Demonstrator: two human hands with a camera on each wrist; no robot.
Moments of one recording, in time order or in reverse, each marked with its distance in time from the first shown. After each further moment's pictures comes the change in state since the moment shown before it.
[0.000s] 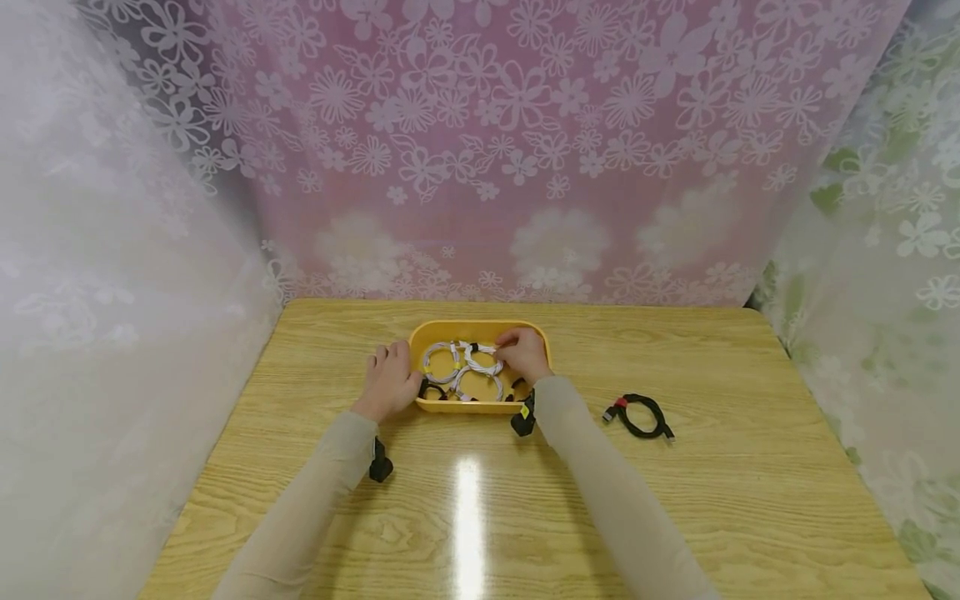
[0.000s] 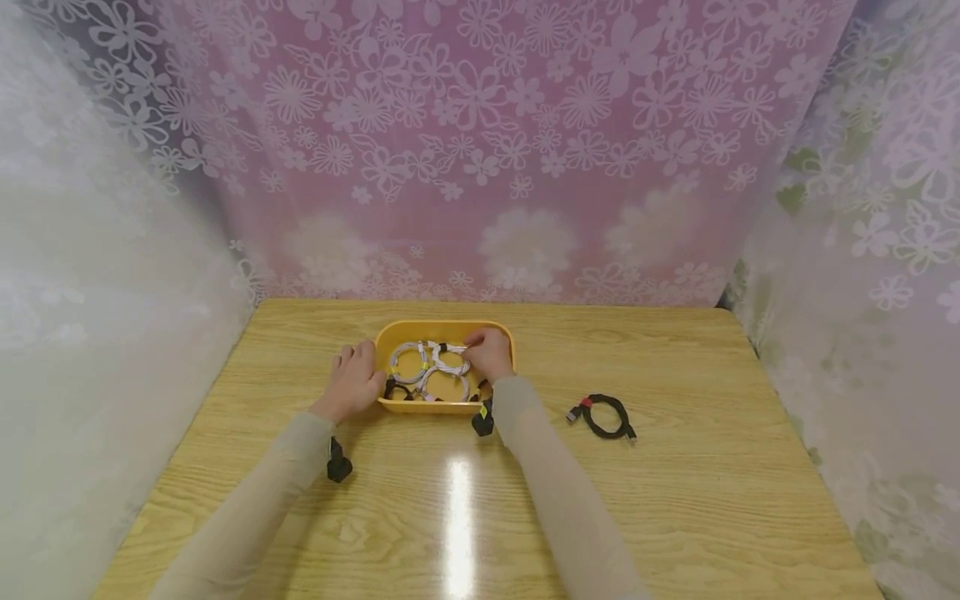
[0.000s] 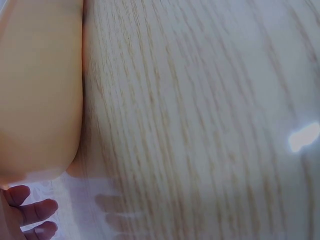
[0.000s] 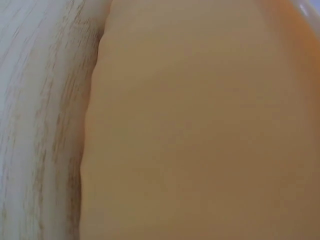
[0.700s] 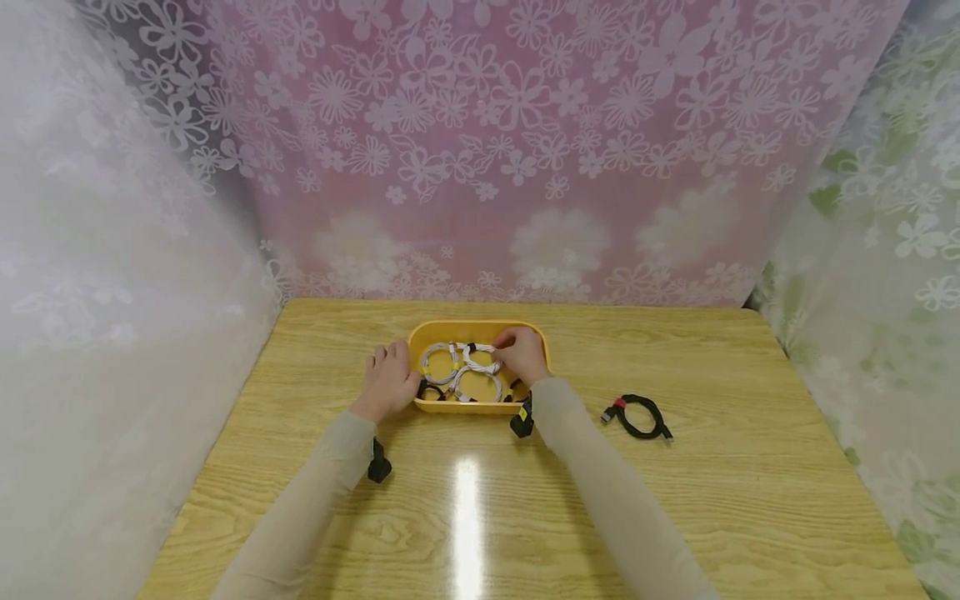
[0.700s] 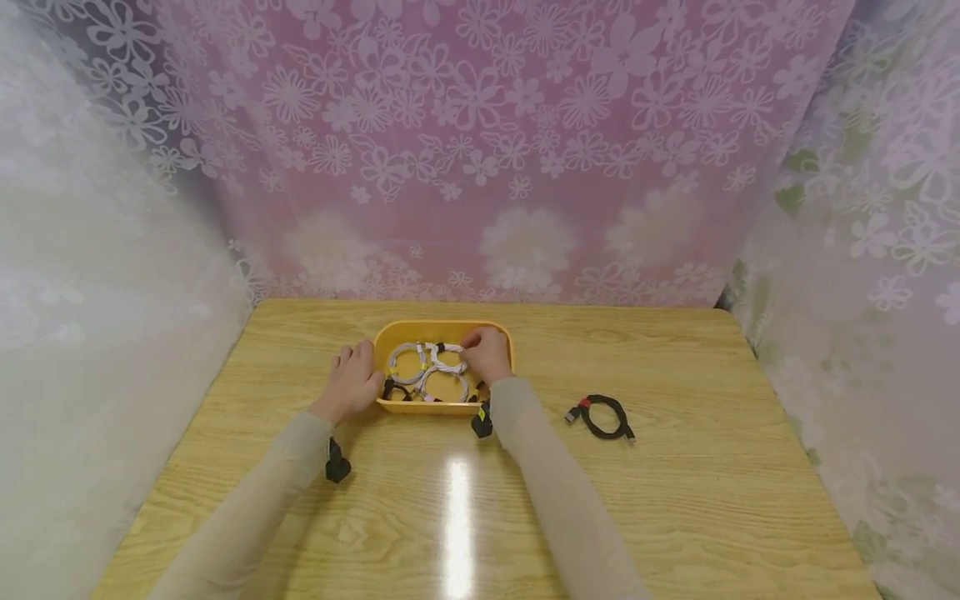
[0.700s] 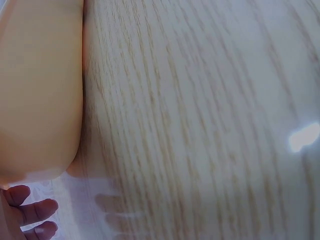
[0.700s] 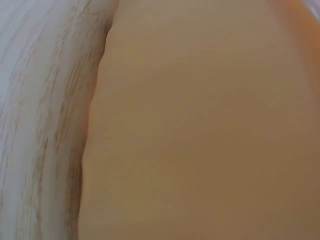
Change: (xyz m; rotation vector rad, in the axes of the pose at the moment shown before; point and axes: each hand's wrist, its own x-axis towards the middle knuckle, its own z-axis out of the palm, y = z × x) left_hand 0.000 0.002 -0.001 0.004 -0.018 -0.010; right_hand 0.001 -0.001 0.002 -0.098 0.037 -0.085
